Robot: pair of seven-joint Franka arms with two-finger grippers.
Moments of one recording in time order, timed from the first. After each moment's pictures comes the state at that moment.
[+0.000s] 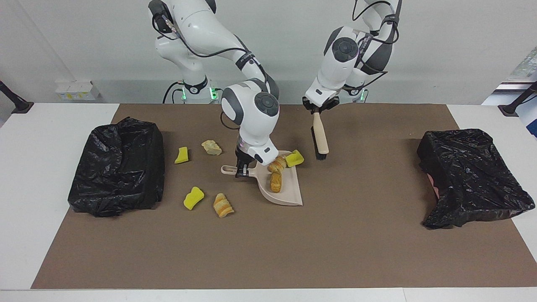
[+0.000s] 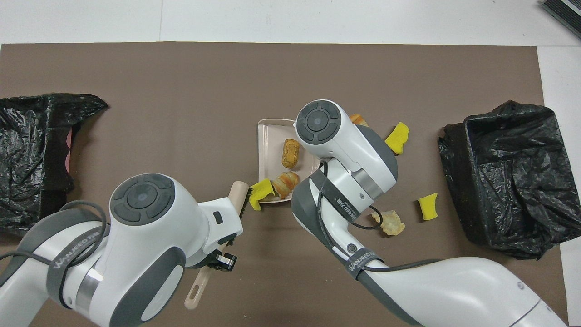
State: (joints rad) left arm -0.60 -0.16 0.00 -2.25 -0.18 1.90 -0.59; right arm 0.35 0.45 0.19 -1.60 -0.37 1.89 -0.96
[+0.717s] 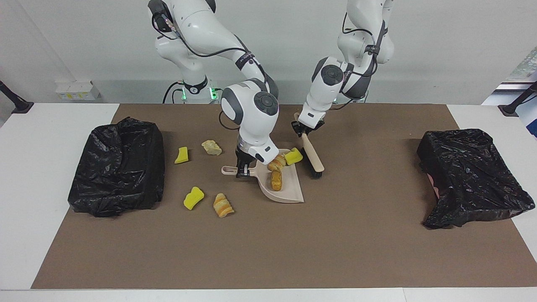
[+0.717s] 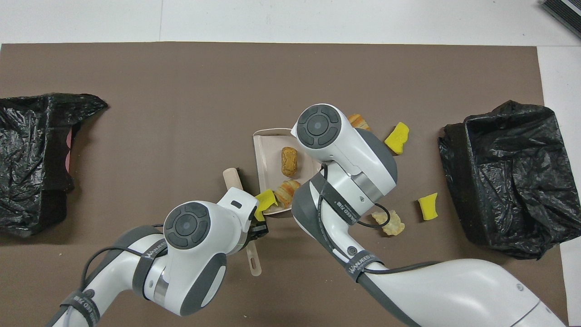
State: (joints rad) left arm -0.67 -0.01 -0.01 -2.33 -0.29 2.32 -0.70; right arm 0.35 0.44 0.19 -1.61 -0.37 1.90 -0.99
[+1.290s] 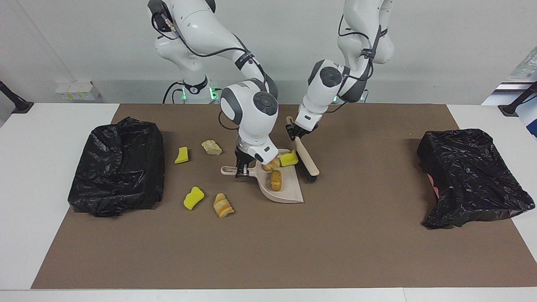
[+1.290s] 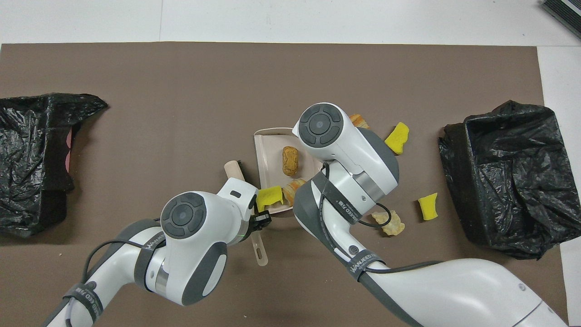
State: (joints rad) left arm -0.65 0.02 0.01 -2.29 -0.32 2.32 -0.71; right arm 0.34 0.44 0.19 -1.61 -0.37 1.91 -0.99
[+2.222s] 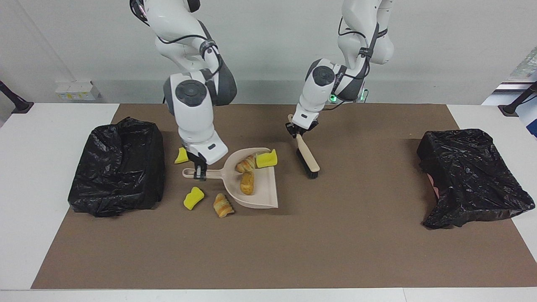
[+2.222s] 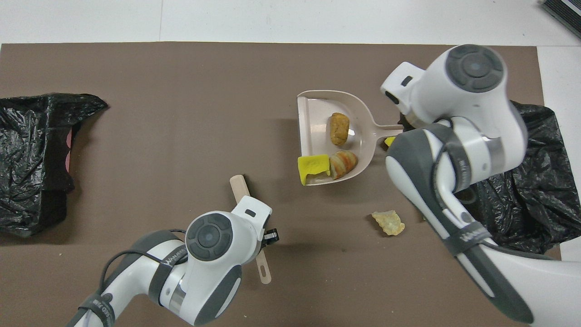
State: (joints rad) left arm -0.77 -0.02 0.00 -2.35 -0.23 2.30 -0.83; right arm 0.03 0.28 0.18 -1.61 -0.17 1.91 -1.31
